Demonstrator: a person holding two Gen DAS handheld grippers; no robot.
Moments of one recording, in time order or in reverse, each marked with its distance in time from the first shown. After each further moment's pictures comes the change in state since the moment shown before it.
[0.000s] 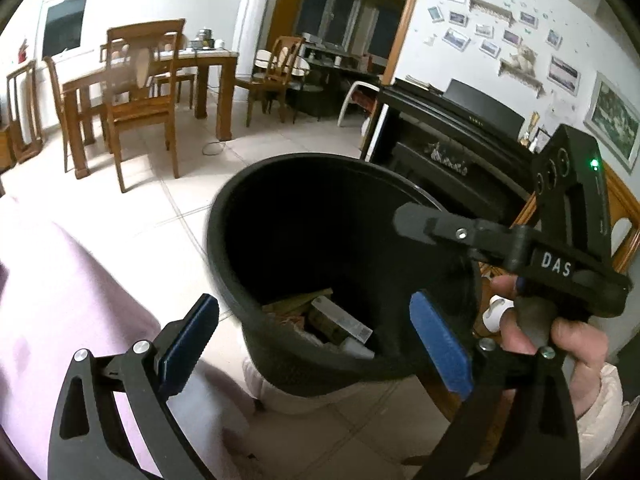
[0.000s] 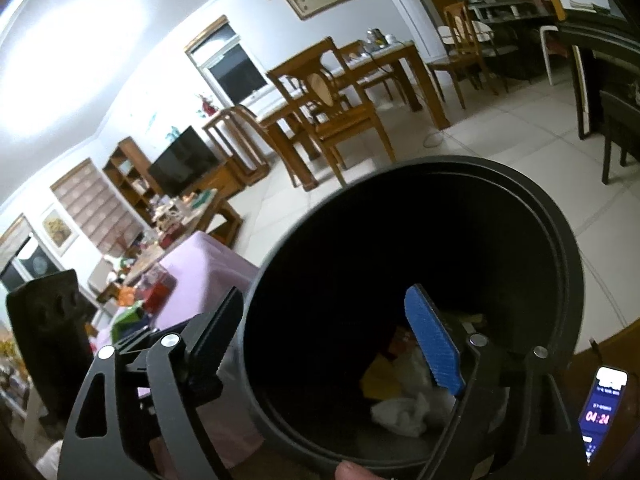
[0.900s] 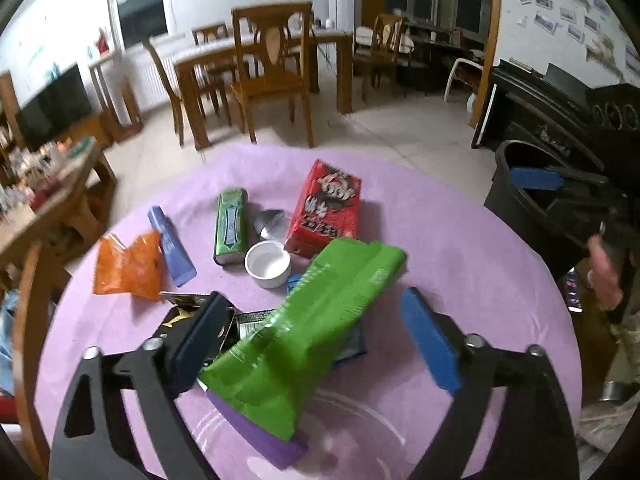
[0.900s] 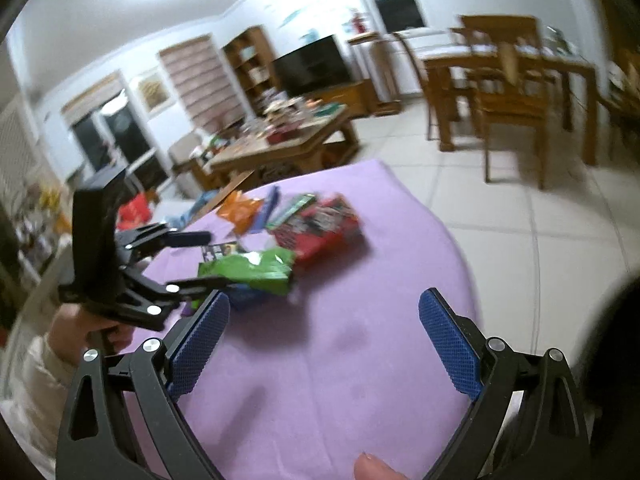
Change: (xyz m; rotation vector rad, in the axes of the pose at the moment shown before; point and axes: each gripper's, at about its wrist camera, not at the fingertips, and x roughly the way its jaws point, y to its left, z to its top) left arm -0.148 0.254 -0.031 -0.027 0.131 0.356; right arm 0.149 0.276 -0.012 -0.473 0.275 0.318
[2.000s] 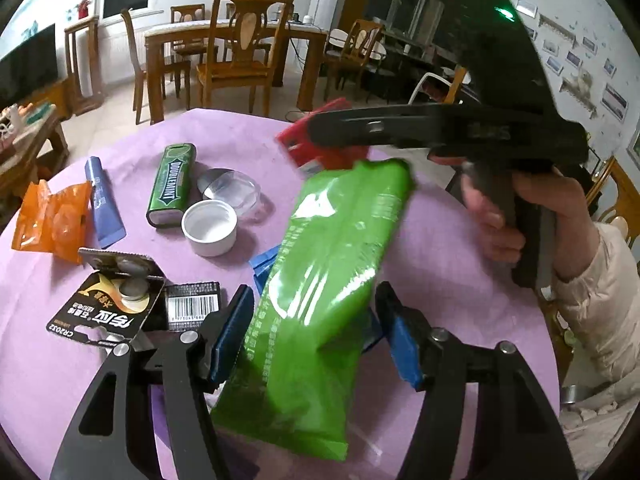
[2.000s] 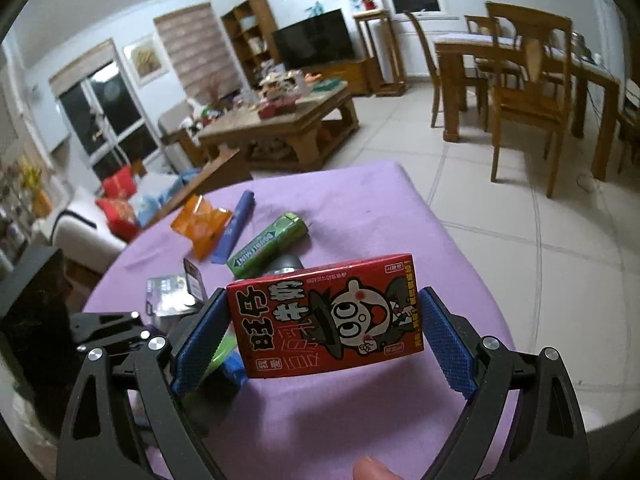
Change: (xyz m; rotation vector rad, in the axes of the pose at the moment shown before) left arm 0.014 -0.003 -0.043 -0.082 -0.022 -0.214; right arm 0.107 -0.019 0.049 -0.013 0.082 -0.041
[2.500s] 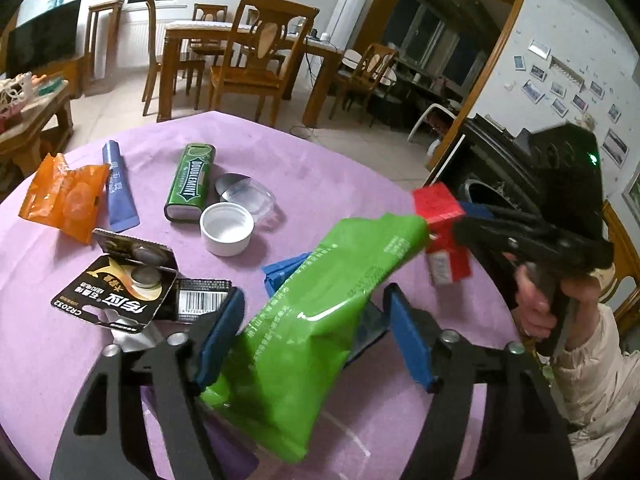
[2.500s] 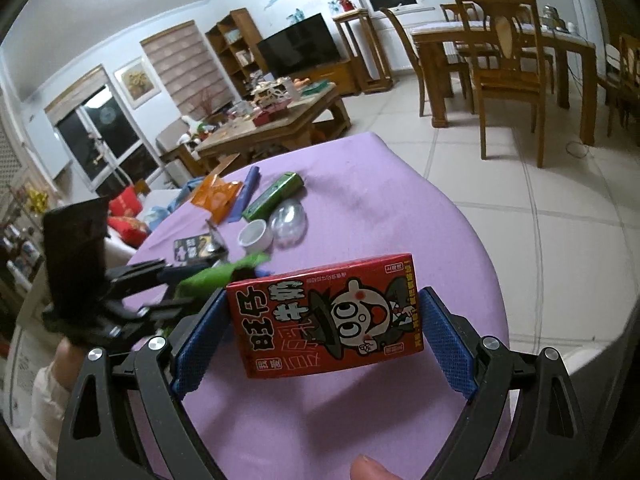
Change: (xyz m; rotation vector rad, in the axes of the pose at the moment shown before) left arm -0.014 0.011 -0.002 -0.113 -0.064 -0.049; right arm -0.071 -0.012 -0.068 0.102 -0.018 0.025
